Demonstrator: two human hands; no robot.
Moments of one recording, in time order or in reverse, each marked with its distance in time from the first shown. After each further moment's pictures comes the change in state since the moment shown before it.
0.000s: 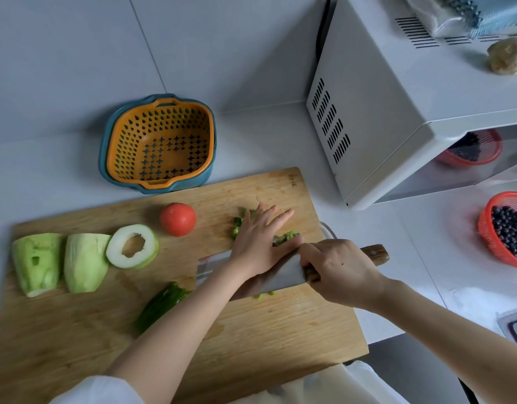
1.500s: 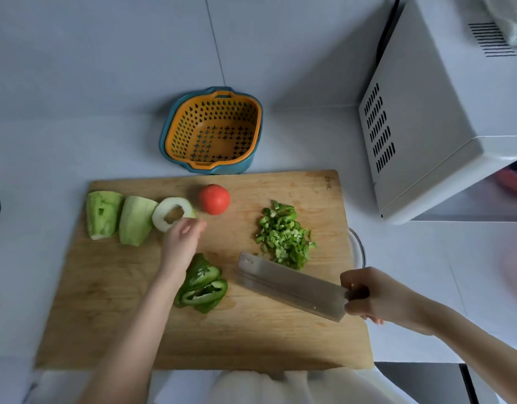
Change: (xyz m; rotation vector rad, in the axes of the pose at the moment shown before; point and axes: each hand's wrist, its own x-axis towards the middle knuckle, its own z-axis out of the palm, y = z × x) left_hand -0.115 -0.061 -0.044 -0.846 0.642 -0.873; right_hand -0.029 0.026 -0.016 0.840 -0.666 0.478
